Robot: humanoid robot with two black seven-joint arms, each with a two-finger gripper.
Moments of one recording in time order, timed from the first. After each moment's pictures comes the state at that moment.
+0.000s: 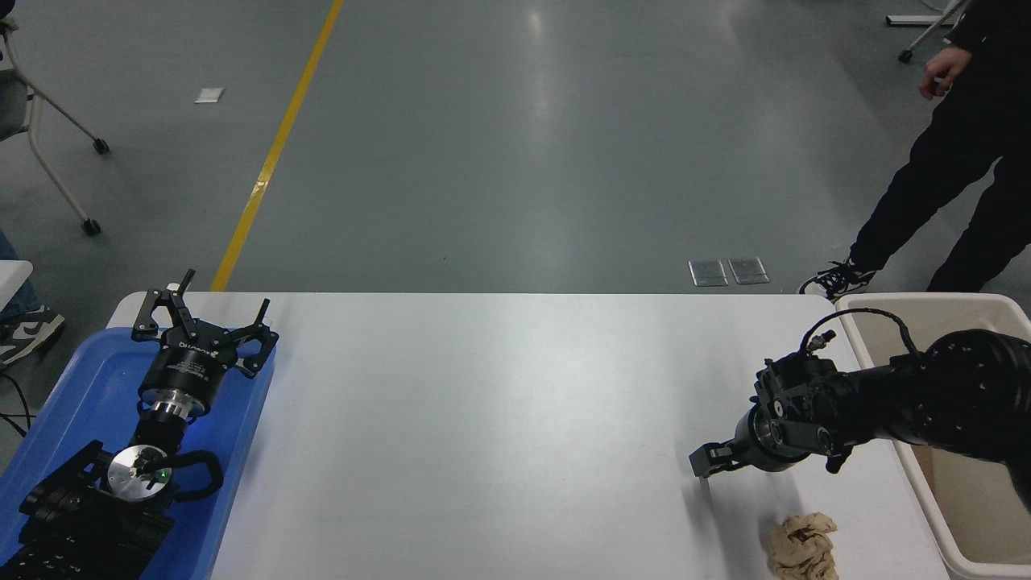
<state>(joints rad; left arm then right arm) -0.53 0.22 -1.14 -0.31 -0.10 -0.79 -0.16 1.16 -0.10 -1.15 0.73 -0.46 0.32 0.02</state>
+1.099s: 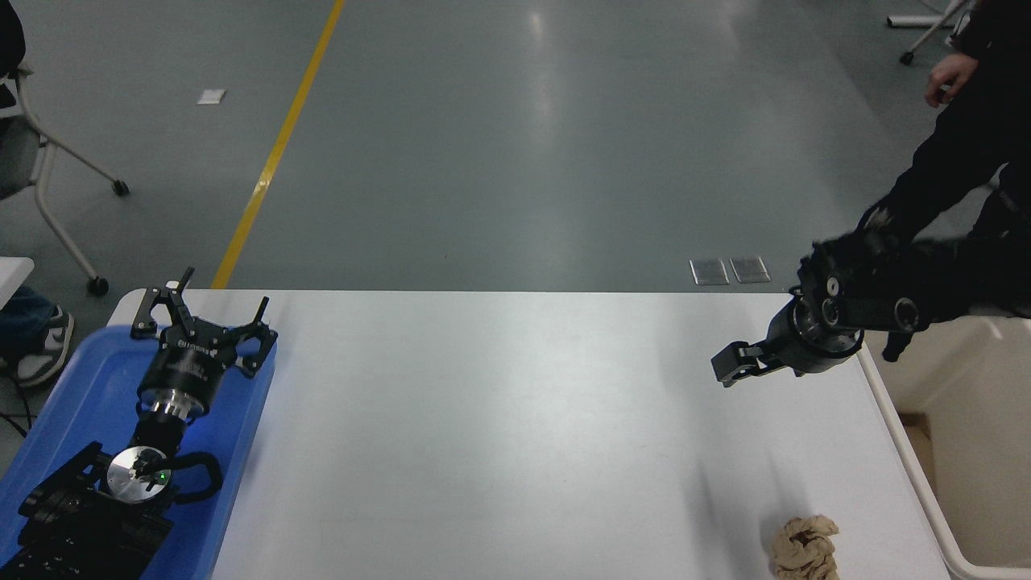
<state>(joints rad) -0.53 0.22 -1.14 -0.31 -0.10 -0.79 -0.16 2.01 -0.48 -1.22 1.36 -0.44 0.53 0.02</state>
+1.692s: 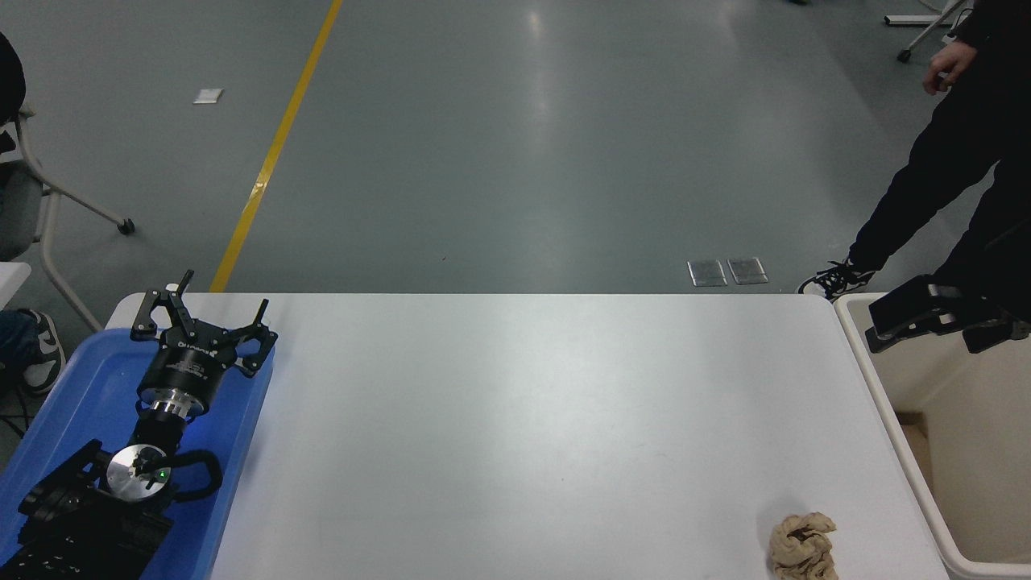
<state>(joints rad) -0.53 0.22 -1.14 -0.31 -0.11 -0.79 -0.16 2.42 -0.75 -1.49 1.67 -0.60 0.66 0.02</state>
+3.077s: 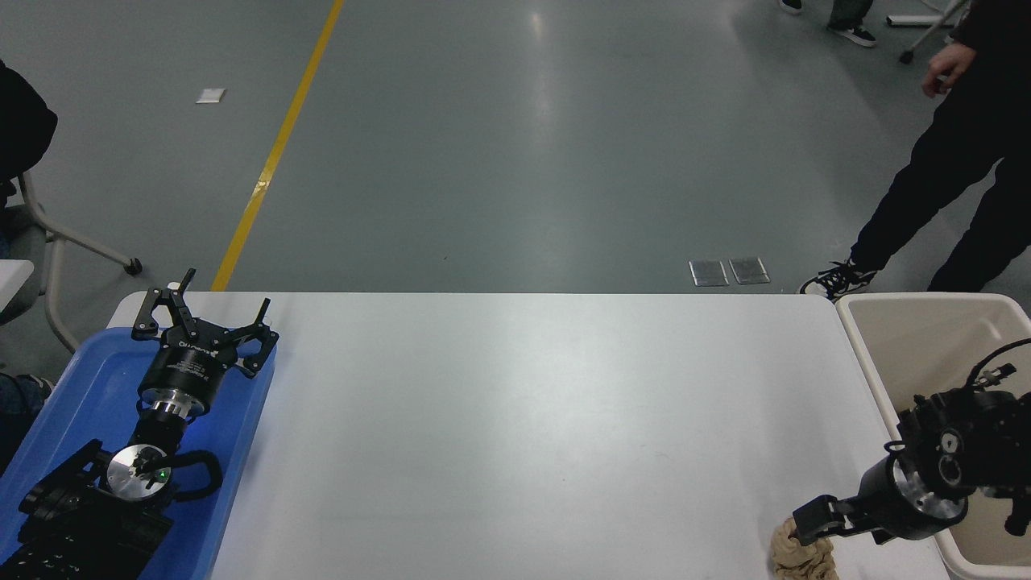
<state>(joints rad) -0.53 0.23 -1.13 -0.31 -0.10 -0.79 -0.16 1.24 -0.61 -0.94 1.25 -0.72 0.29 0.02</state>
